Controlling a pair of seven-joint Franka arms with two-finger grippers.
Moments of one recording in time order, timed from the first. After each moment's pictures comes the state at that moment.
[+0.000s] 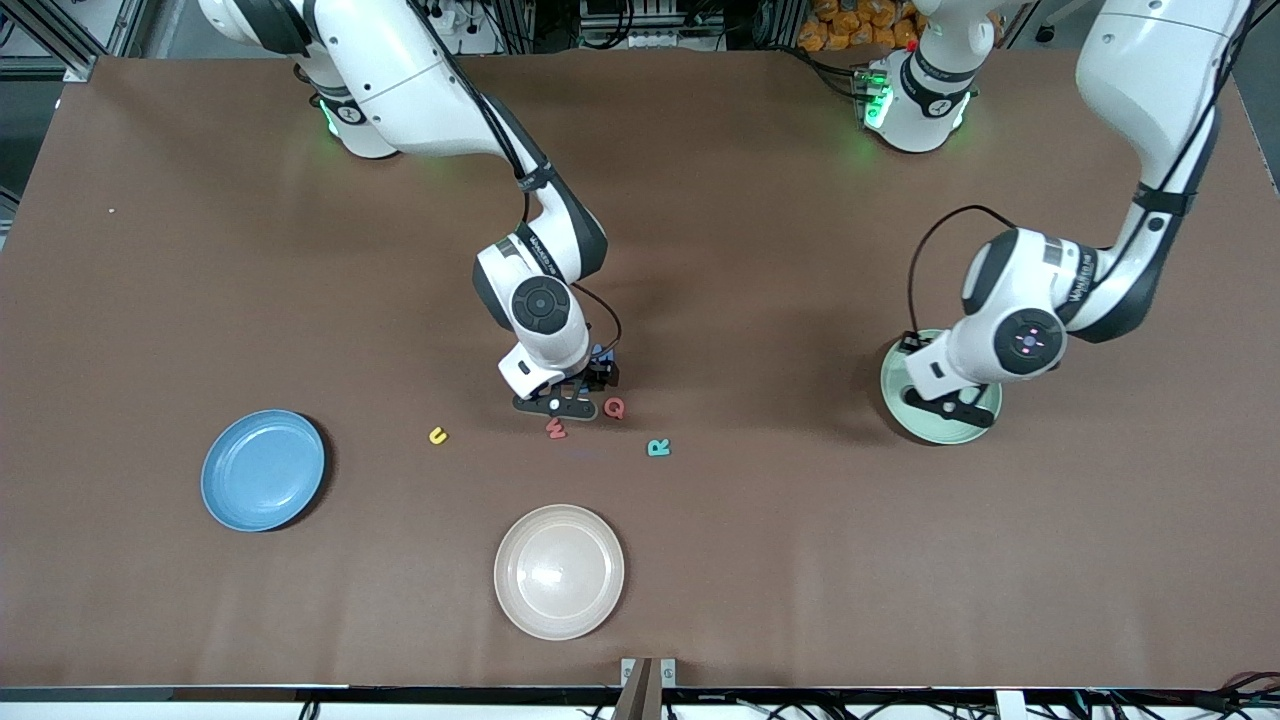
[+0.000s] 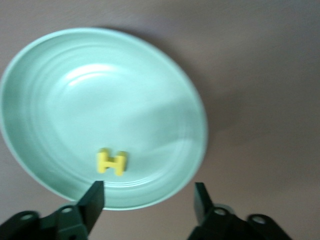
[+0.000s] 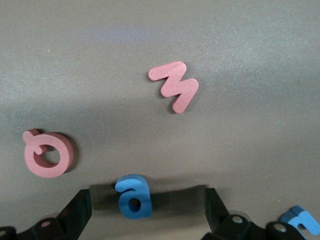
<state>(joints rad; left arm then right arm) 0.20 0.43 -0.45 -1.99 0.26 2.07 -0.10 0.73 0.74 -0.09 -1.66 0.11 2.37 0.70</state>
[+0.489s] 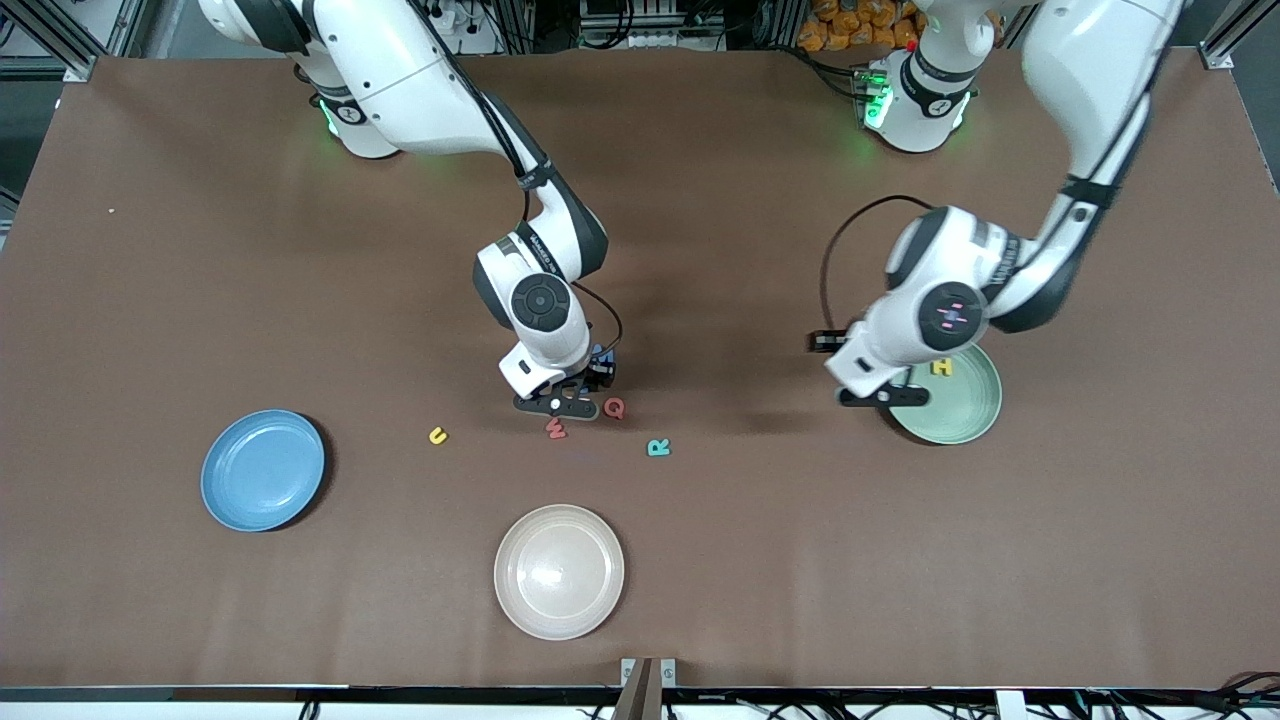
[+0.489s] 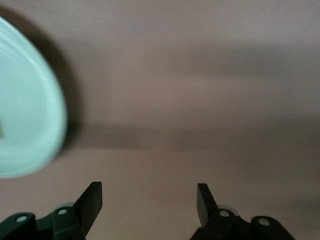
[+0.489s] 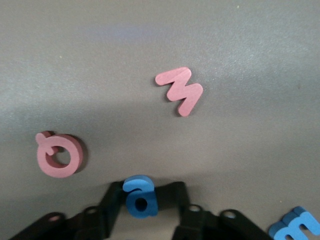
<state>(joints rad) 0.05 0.47 -0.53 -1.89 0.08 2.09 -0.64 0.73 0.73 -0.09 -1.66 0.11 2.38 0.70</state>
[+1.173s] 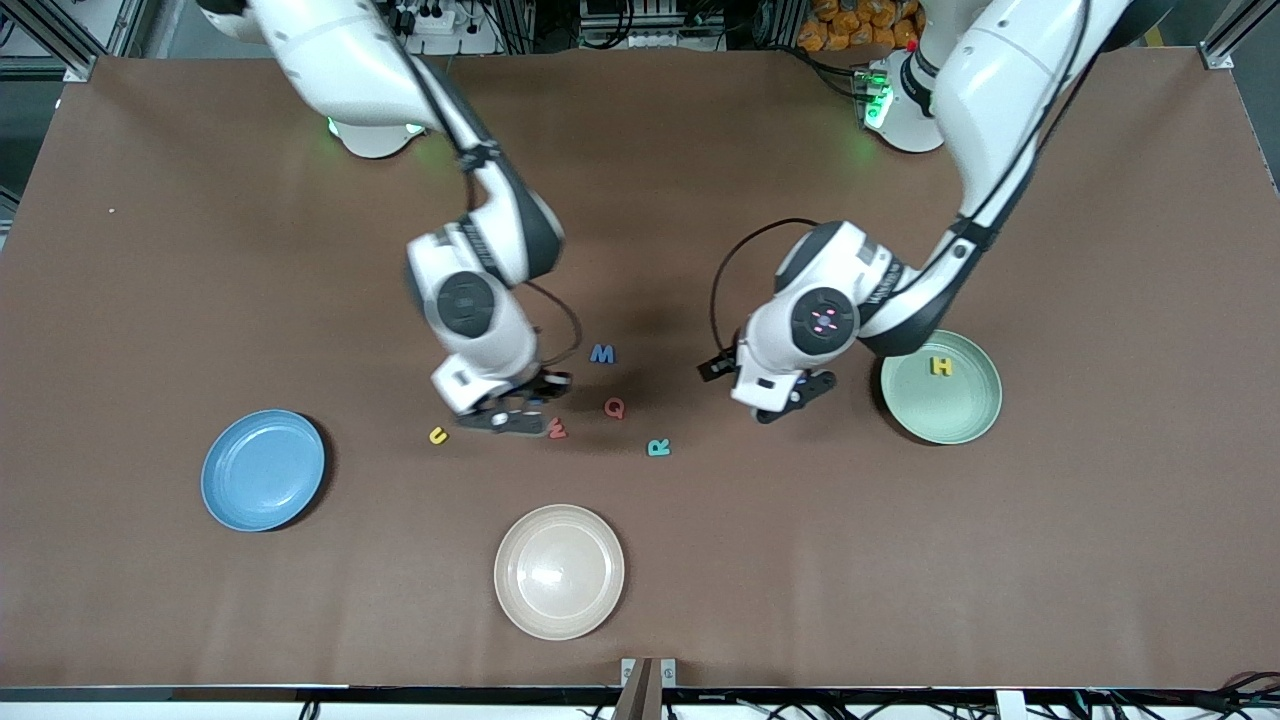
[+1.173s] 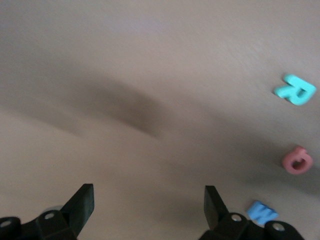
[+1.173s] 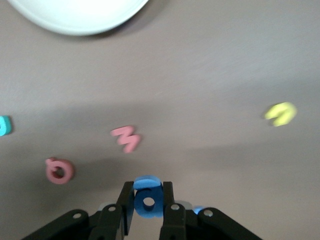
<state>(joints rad) -0.17 0.67 -0.52 -1.66 0.07 2.16 -1.19 0.57 0.55 -0.11 -1.65 0.12 2.18 0.50</state>
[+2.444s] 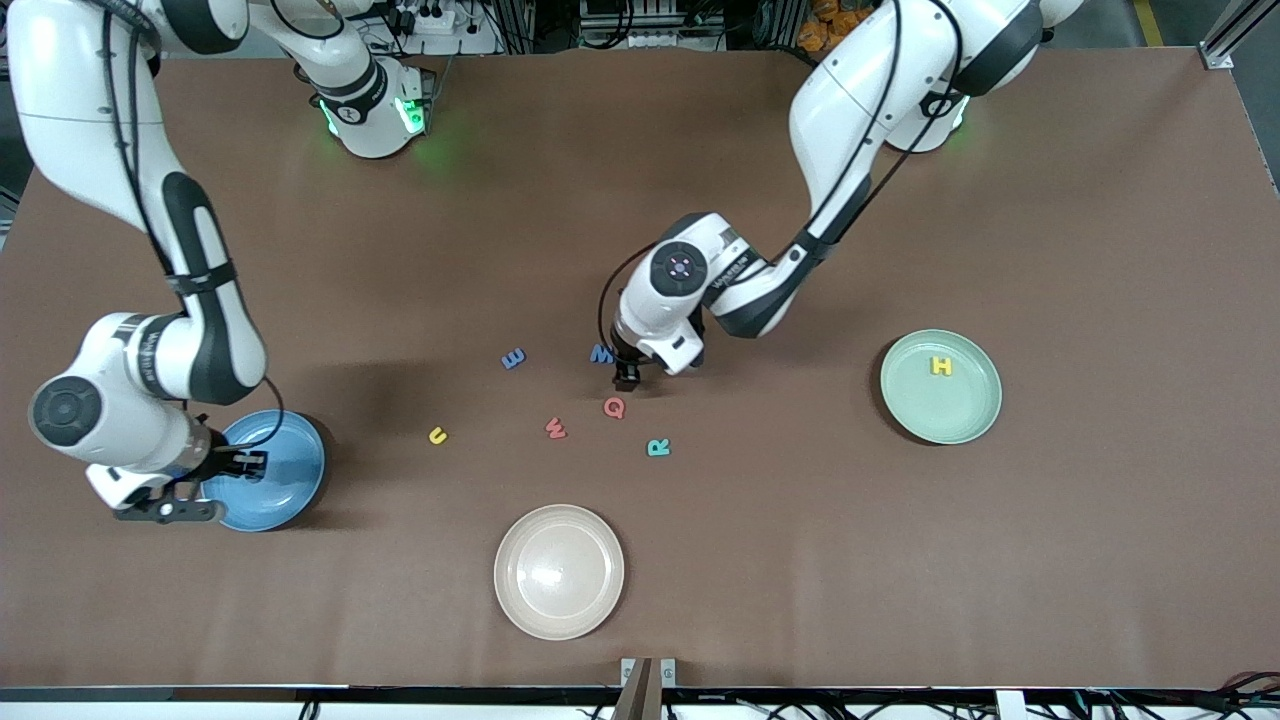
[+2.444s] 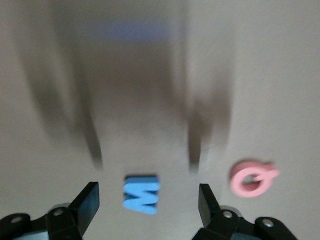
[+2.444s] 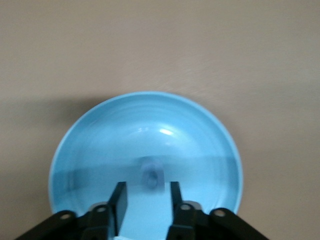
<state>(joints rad) -0.58 0.87 -0.33 -1.52 0.06 2.53 -2.40 -0.03 0.67 -0.12 -1.60 0.01 2.30 -0.04</state>
